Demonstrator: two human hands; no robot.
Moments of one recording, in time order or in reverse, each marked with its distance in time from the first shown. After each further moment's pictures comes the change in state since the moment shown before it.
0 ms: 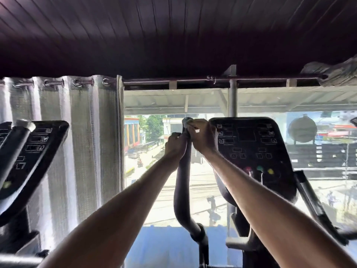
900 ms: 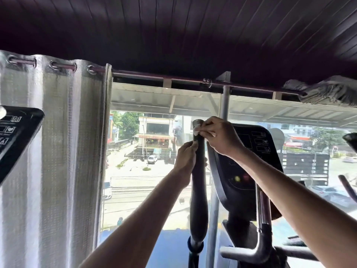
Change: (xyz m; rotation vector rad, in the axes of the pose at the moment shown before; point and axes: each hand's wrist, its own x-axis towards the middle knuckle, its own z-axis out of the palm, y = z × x) left_hand 0.019 -0.041 0.003 -0.589 -0.292 -0.106; right_hand 0.032 0.014 -0.012 -0.293 -0.309 -0.310
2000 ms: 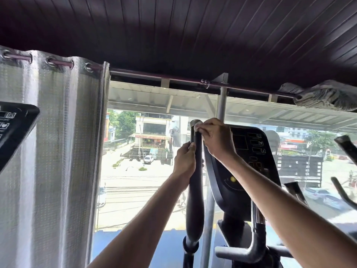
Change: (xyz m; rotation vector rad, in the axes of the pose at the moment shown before) left_hand -0.017 -0.005 0.004 0.117 0.028 0.123; right_hand -0.012 -0.010 0.007 -0.002 0.177 0.115
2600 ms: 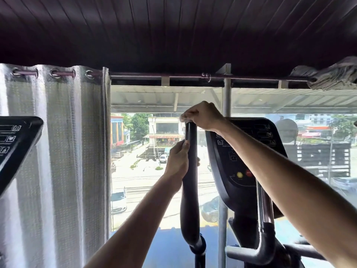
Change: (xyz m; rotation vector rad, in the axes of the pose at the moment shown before) left_hand -0.001 0.000 -0.001 0.081 0.024 0.001; right_hand 0.073 0.014 0.009 0.119 -0.448 0.133
